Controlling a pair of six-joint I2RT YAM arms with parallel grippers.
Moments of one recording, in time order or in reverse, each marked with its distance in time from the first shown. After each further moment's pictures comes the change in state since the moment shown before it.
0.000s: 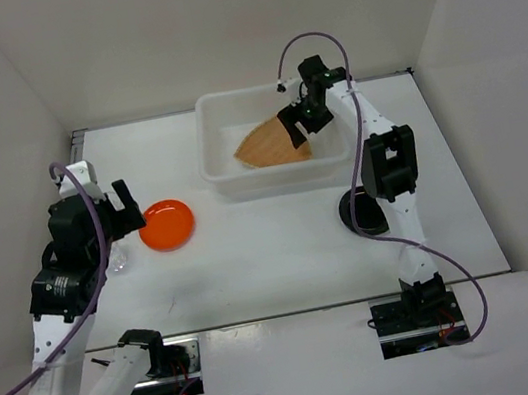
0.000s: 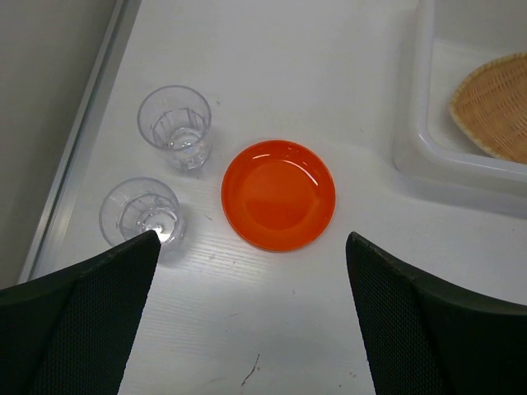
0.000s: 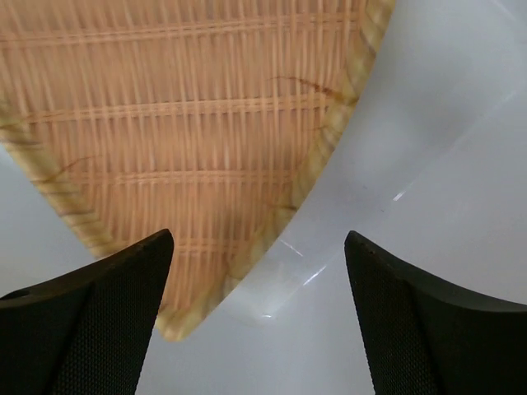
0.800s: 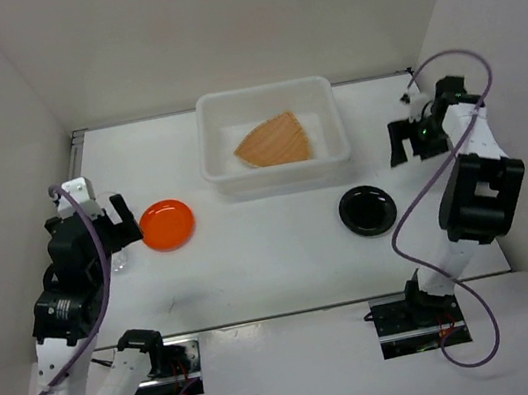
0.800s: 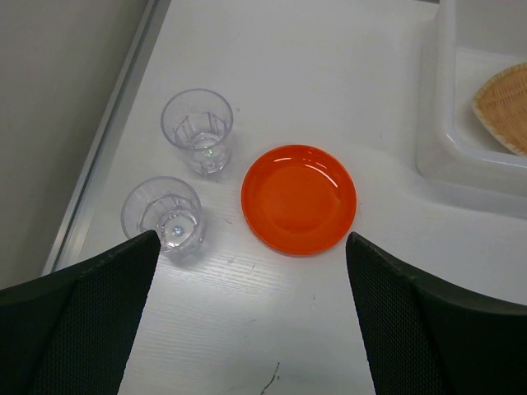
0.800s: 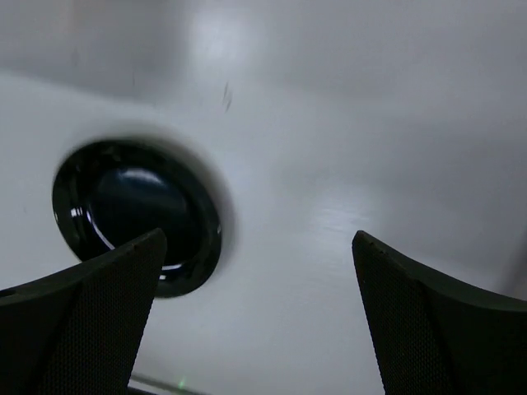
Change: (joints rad) left arm 0.001 -0.135 -0.116 0.047 -0.043 0.035; right arm -0.577 -0.729 -0.823 0.156 -0.064 -0.062
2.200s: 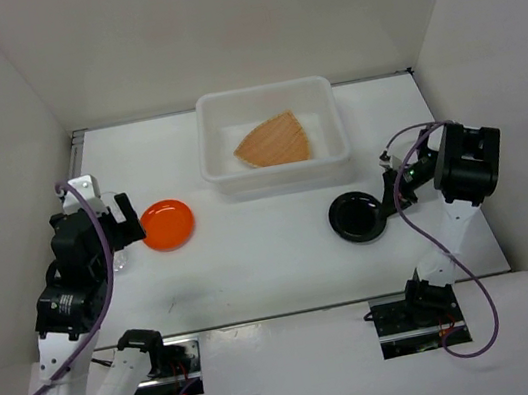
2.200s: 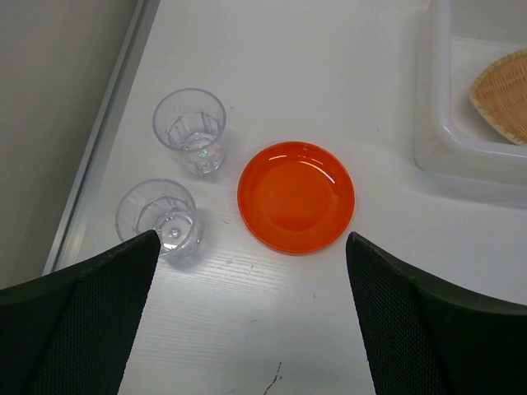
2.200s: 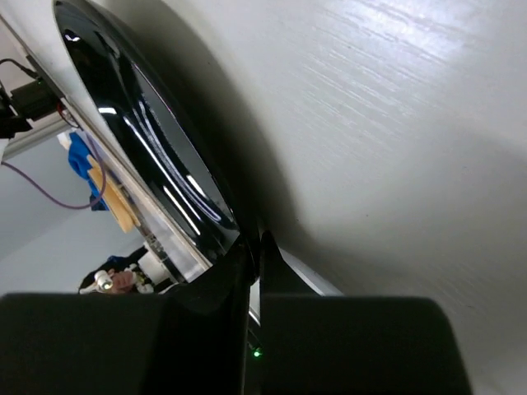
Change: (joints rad) left arm 0.000 0.031 -0.011 0.021 0.027 0.034; right arm -0.029 0.475 -0.162 -0.299 -0.358 -0.200
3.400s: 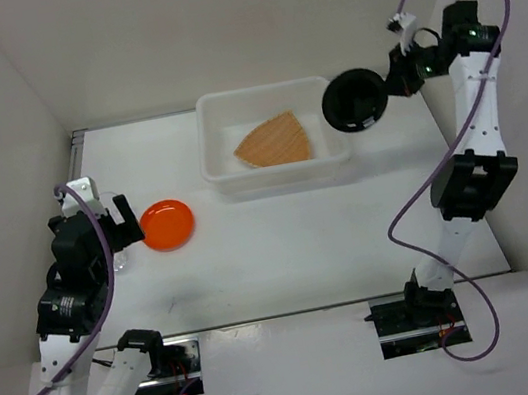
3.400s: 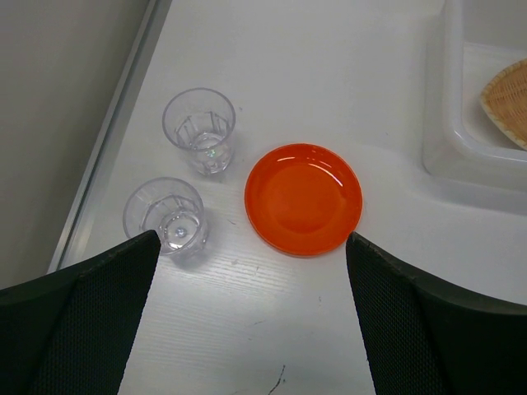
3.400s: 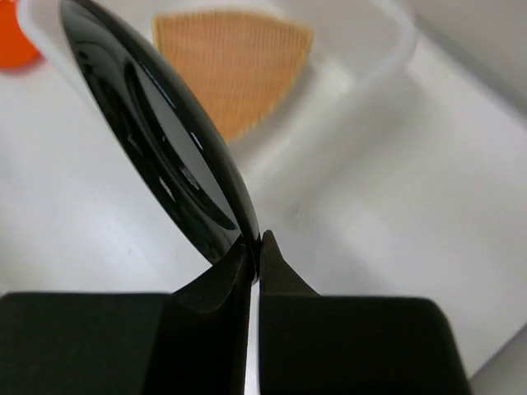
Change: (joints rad) left arm 0.005 -0.013 -0.017 0.008 -0.018 -0.002; right arm 0.079 -0.247 0.855 -0.126 -0.145 -0.157
